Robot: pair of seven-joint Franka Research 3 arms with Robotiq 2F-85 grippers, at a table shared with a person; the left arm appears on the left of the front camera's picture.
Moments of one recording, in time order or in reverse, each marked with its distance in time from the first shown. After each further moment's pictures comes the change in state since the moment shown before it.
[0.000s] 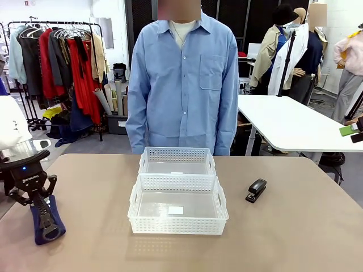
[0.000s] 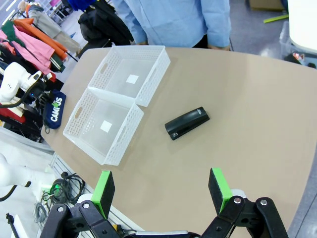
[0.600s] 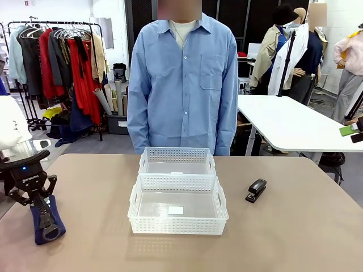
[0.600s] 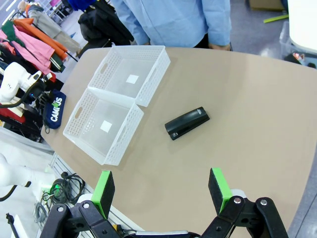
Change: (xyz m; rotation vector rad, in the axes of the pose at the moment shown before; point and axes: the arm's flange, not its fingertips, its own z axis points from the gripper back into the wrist) left arm 0.000 0.000 0.000 0.000 0.000 0.001; right arm 0.000 0.000 0.000 0.000 0.000 0.000
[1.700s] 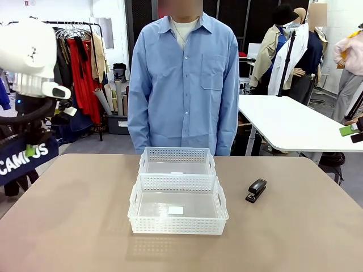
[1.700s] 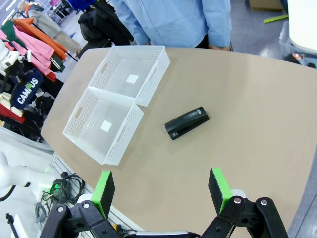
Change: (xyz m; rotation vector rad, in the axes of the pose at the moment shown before) left arm -0.058 -0.100 0.182 0.456 0.028 -0.920; right arm 0.000 0.000 0.000 -0.001 0.001 0.001
